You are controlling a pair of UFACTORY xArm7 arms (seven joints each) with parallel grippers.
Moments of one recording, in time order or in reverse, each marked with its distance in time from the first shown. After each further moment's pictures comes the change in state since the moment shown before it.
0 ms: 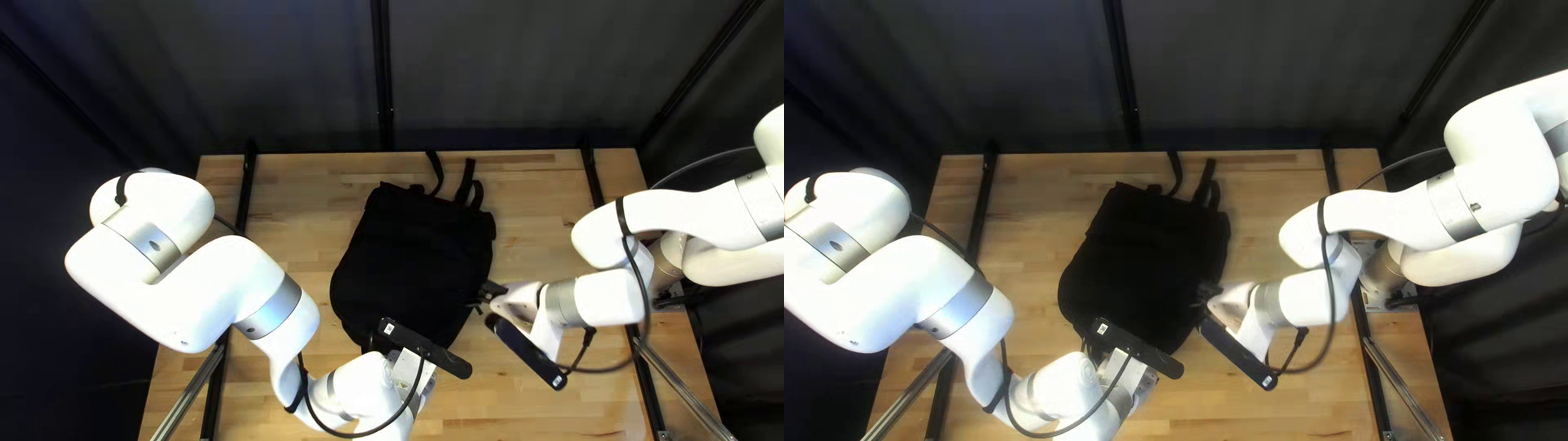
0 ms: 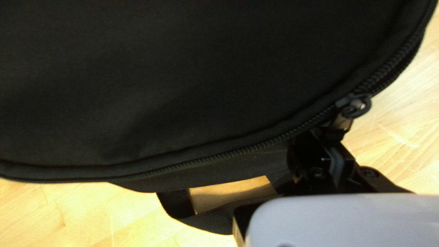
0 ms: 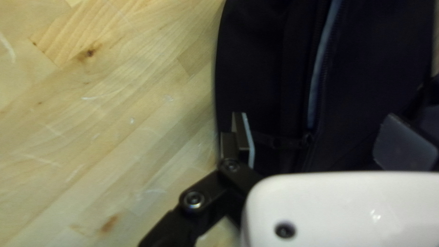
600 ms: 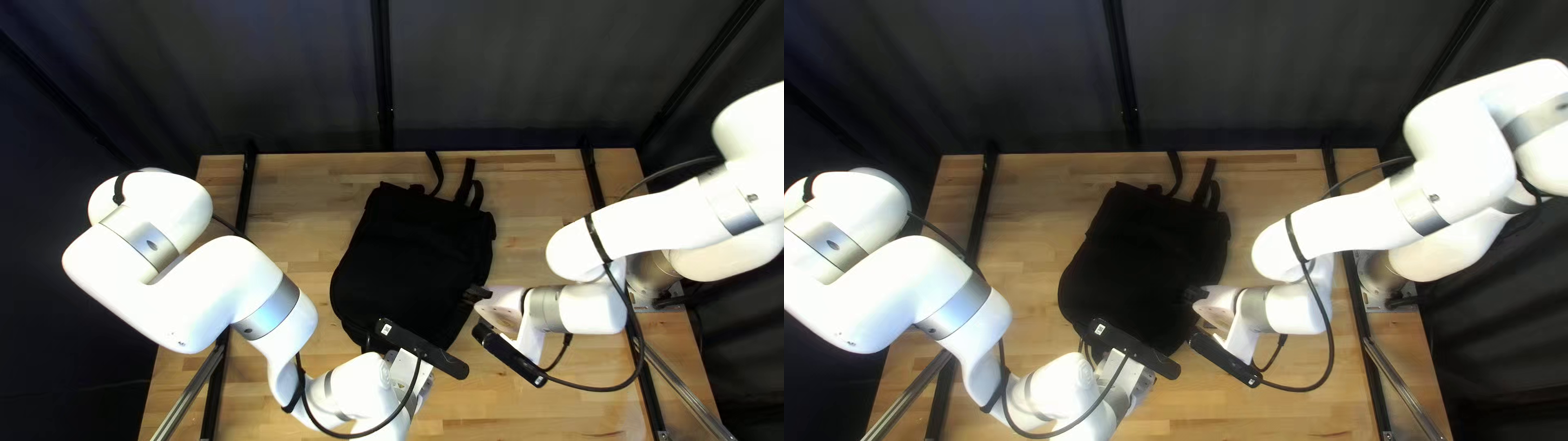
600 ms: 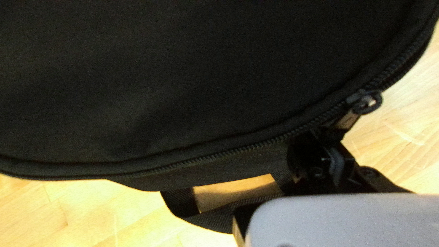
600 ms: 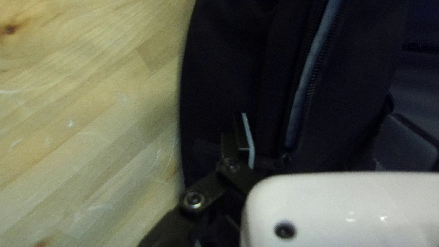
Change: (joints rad) left arm 0.000 -0.005 0.000 -0.010 0.002 -0.004 -0.005; right arm -0.192 0.232 0.149 0.133 -0.493 0.127 0.311
